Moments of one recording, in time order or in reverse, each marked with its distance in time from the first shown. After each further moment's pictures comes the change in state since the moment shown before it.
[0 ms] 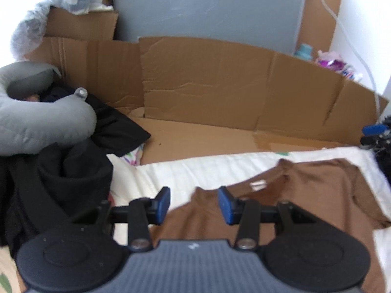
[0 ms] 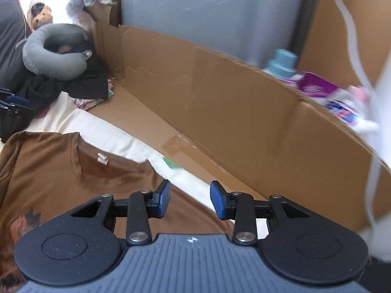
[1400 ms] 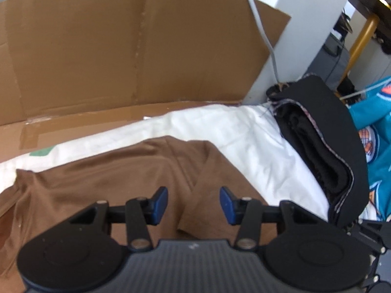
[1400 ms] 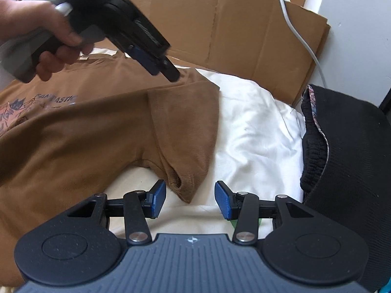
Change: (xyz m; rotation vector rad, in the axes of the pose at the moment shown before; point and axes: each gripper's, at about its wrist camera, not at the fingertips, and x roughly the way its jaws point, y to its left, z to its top) left arm 0.155 -0.320 -0.017 0.228 0.187 -0.415; right arm -0.063 0.010 -0.244 0.103 0.051 -0.173
